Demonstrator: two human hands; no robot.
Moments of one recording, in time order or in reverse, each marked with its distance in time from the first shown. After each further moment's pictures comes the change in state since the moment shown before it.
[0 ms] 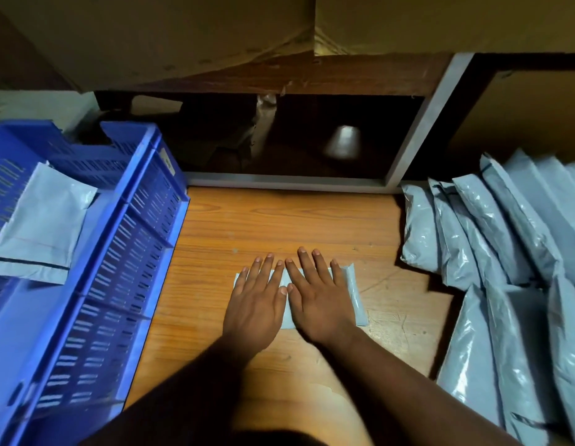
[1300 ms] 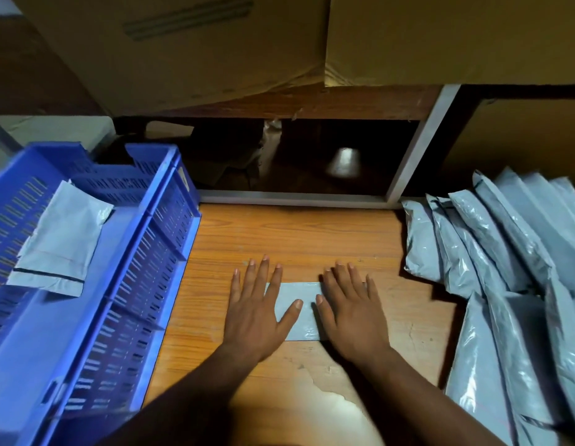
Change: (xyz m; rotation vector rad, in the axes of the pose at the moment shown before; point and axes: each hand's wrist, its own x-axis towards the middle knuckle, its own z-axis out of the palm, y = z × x) left_hand -0.007 -0.008 -0.031 0.044 -0.029 -0.045; right_hand -0.028 0.013 -0.027 -0.058 0.072 0.131
